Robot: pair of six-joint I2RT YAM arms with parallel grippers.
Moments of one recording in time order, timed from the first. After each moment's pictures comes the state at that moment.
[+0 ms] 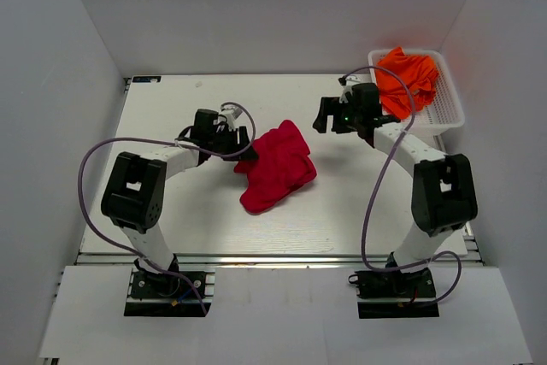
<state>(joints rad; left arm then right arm) -0.29 1.75 0.99 0.02 0.56 -0.29 0.29 1.69 1.19 -0.12 -0.24 0.20</state>
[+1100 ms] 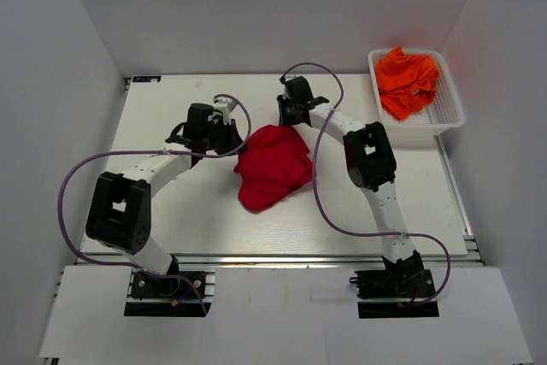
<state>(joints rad) -0.31 1.58 1.00 -0.08 0.43 -0.26 0.52 2.43 1.98 -0.32 -0.04 0.21</state>
